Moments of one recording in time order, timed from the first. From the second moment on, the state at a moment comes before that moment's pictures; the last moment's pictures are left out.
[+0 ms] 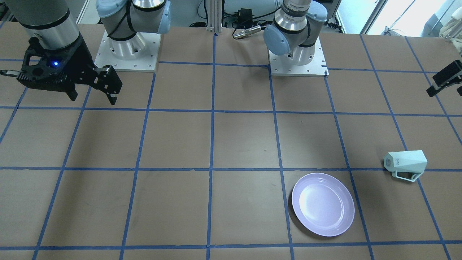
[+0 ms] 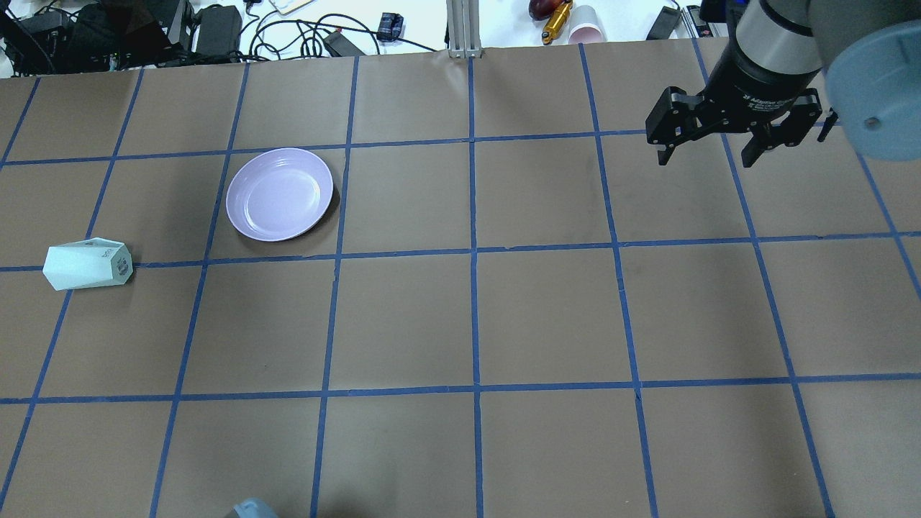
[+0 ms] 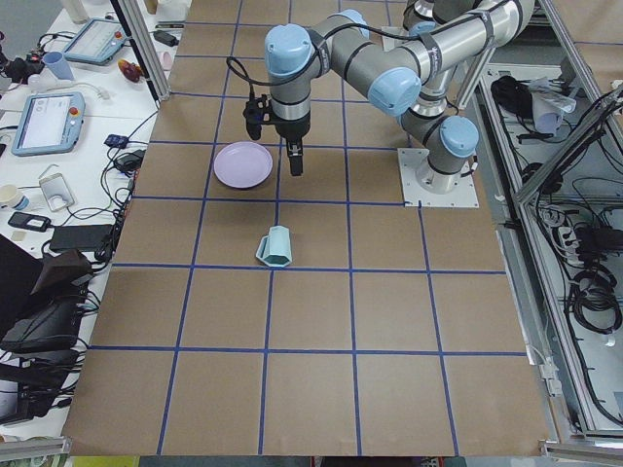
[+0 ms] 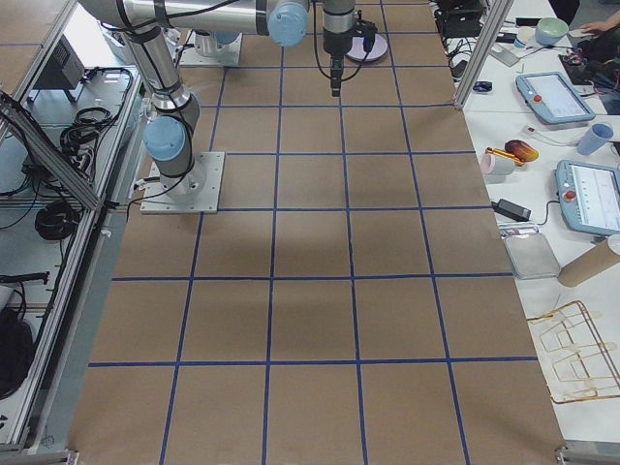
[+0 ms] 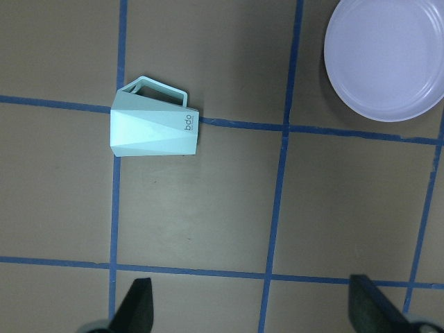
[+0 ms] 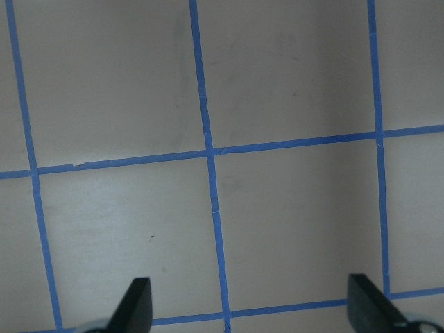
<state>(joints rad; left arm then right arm) -0.86 -1.64 -1.46 -1.67 1.54 0.60 1.52 -1.59 1.64 -1.68 -1.58 0.04</state>
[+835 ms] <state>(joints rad) -0.76 -1.75 -1.45 -1.64 1.53 0.81 1.52 -1.59 1.64 -1.68 -1.58 0.04</state>
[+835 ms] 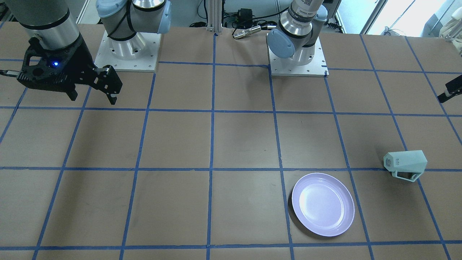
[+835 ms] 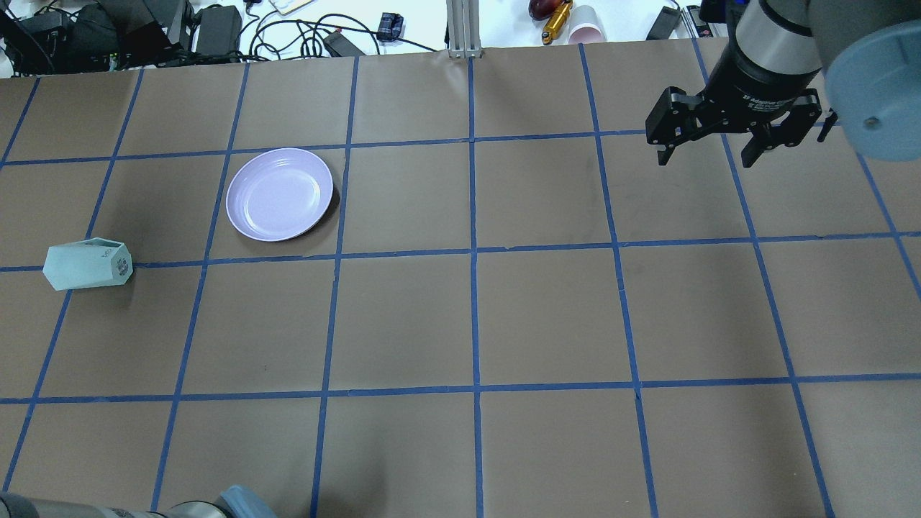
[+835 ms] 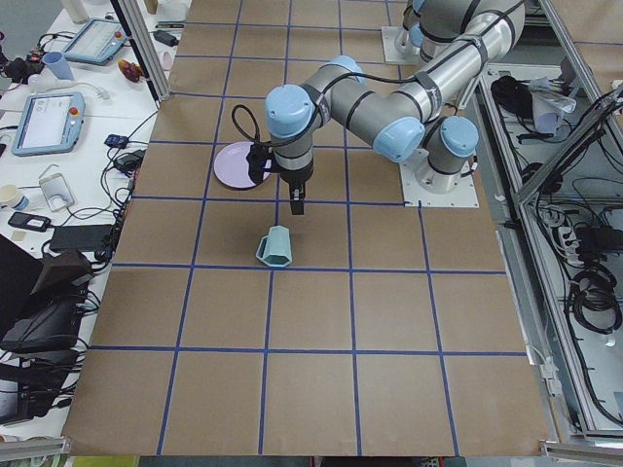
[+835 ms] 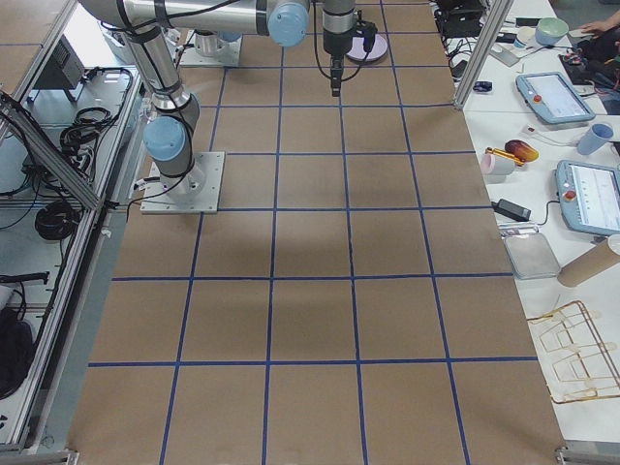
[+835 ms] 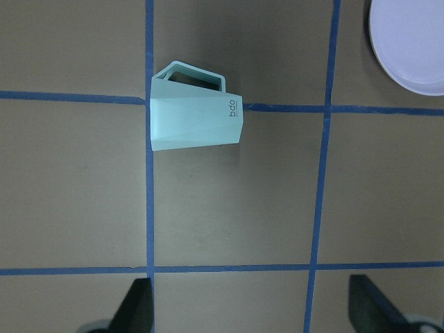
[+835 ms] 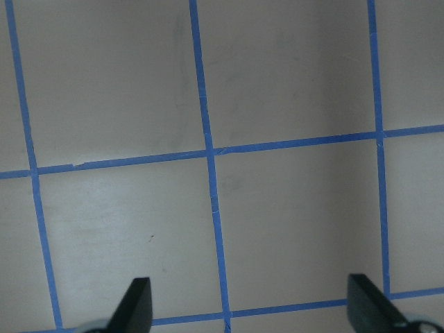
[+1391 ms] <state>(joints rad) -0.74 -1.82 -1.39 -1.61 1.52 0.84 1.52 -1.59 1.64 -1.68 -1.58 0.04</state>
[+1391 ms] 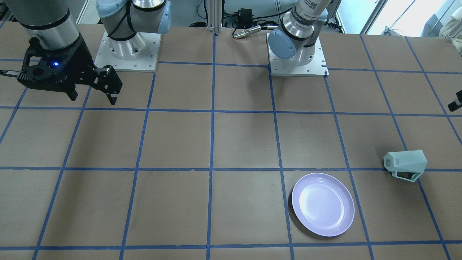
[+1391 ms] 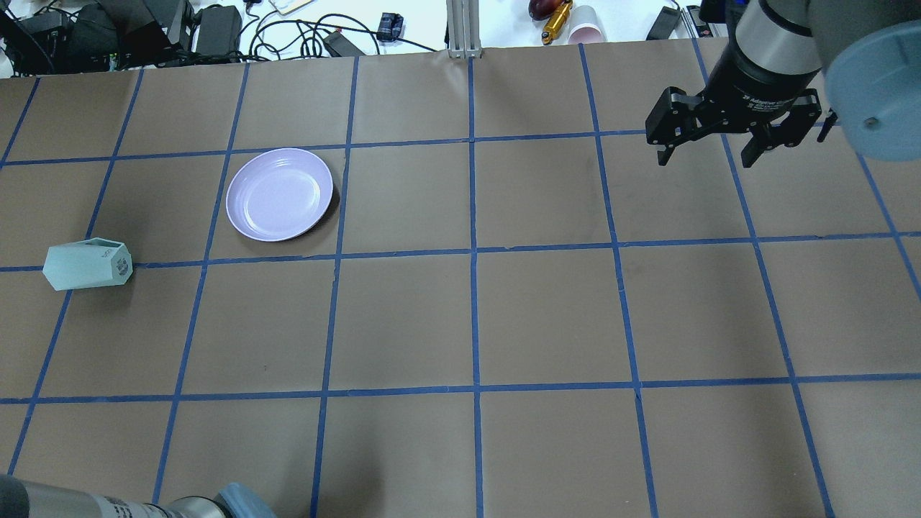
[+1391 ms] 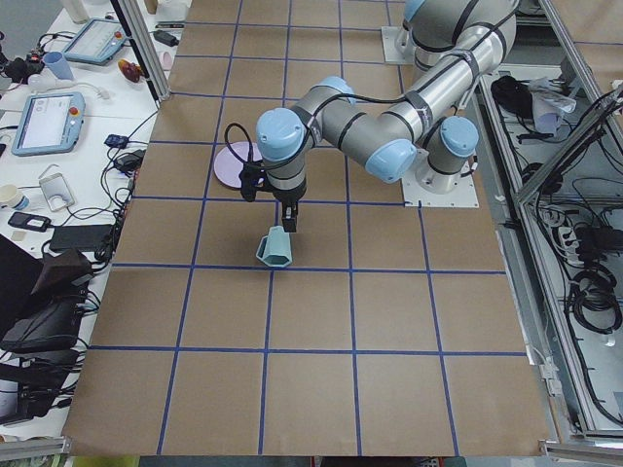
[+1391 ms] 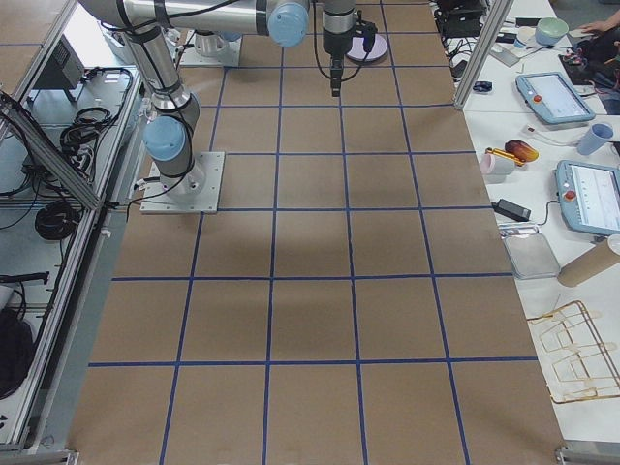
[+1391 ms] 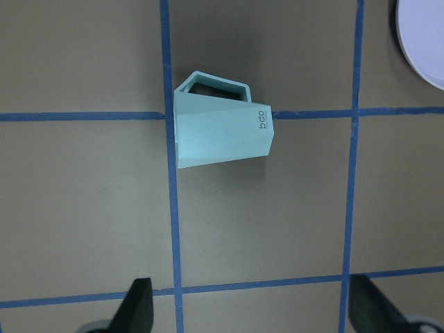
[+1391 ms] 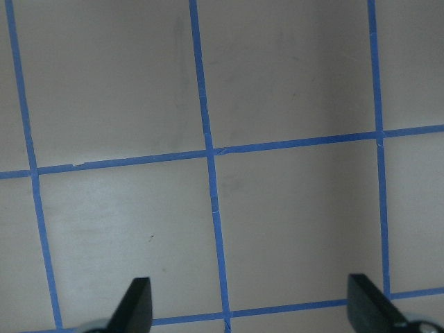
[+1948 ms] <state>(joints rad) -0.71 -1.90 -1.37 -1.59 1.51 0.90 1.52 -1.59 1.64 -1.68 -1.58 0.04</state>
